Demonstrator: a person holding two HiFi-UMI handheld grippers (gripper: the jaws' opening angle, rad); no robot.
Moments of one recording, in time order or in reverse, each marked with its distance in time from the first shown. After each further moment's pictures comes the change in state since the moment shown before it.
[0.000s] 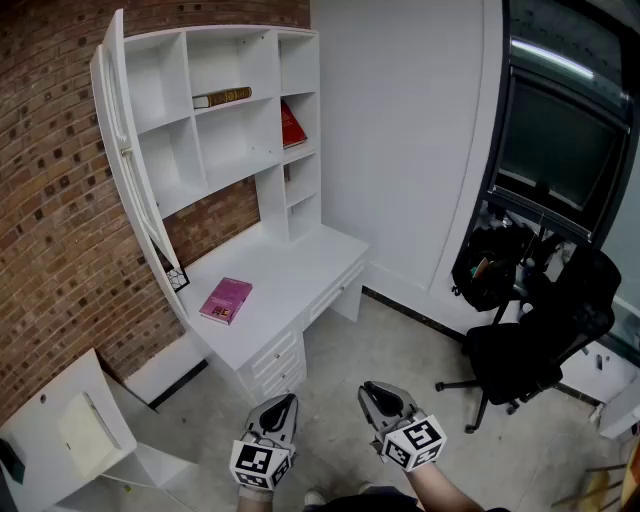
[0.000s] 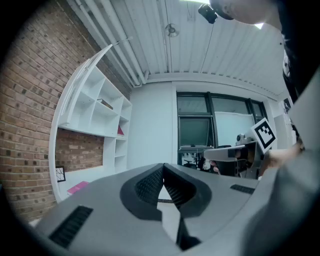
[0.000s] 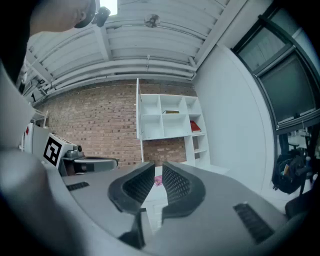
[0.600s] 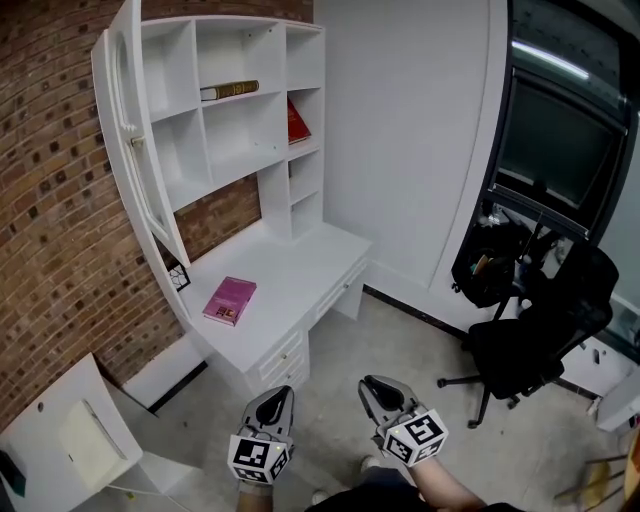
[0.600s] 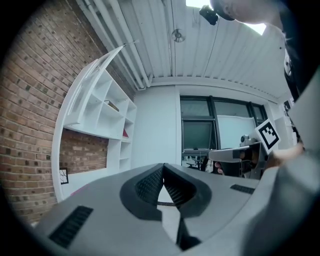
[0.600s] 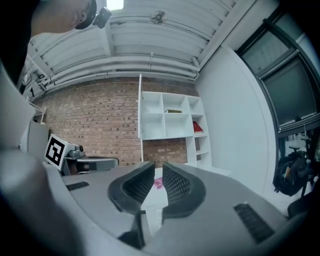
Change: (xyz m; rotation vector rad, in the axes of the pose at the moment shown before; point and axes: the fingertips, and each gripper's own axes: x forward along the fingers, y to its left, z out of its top) left arm -0.014 0.073 0.001 -0.012 -0.036 0.014; right arm 0.052 0.036 0.000 -0.016 -0.003 -0.018
